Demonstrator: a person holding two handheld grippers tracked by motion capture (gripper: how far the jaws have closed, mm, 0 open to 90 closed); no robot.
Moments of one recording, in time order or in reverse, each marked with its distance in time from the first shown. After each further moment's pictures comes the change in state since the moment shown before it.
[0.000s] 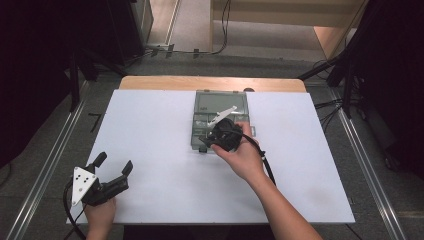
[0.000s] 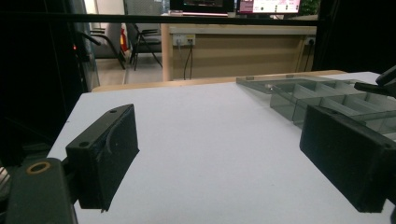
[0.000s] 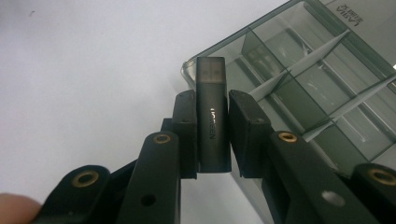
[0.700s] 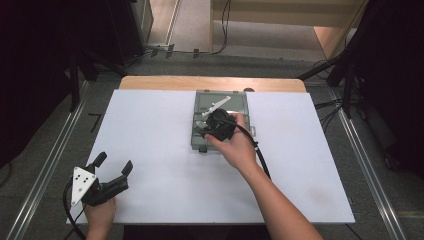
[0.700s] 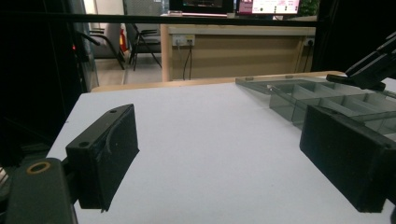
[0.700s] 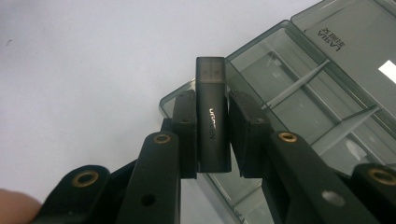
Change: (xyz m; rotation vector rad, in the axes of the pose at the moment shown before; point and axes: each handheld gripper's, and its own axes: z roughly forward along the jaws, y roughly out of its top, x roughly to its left) left arm 0.001 0.000 0.000 -0.003 -0.002 -0.008; right arm -0.012 0.025 0.013 -0.001 -0.020 0.038
